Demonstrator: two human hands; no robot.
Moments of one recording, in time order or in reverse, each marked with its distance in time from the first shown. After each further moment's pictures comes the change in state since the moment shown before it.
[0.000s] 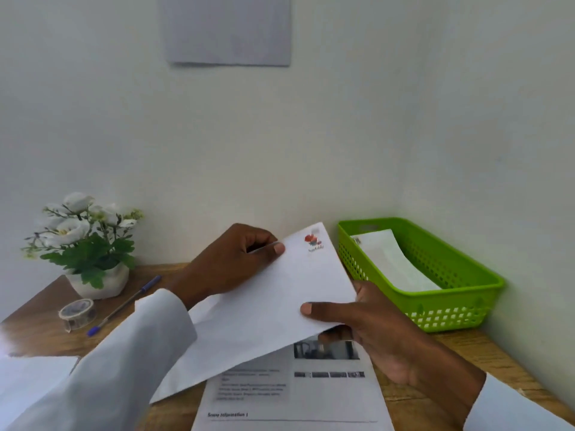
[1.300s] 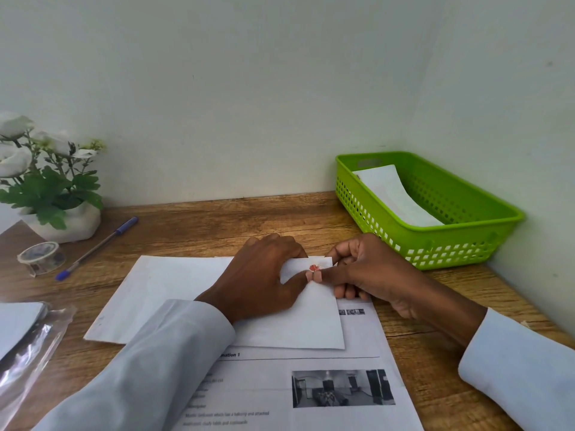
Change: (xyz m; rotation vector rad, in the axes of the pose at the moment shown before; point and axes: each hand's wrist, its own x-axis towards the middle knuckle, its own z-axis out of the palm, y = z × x) left_hand -0.025 -0.057 0.103 0.402 -0.020 0.226; right_hand 0.026 0.035 -0.025 -0.433 0.059 0.139
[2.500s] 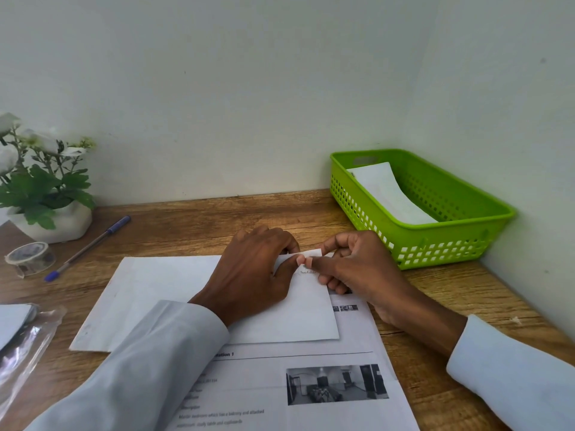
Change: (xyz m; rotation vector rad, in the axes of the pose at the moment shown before) left_hand 0.000 0.006 -0.002 0.074 0.159 -0.009; right_hand -0.001 0.001 0.014 0.128 0.241 -0.063
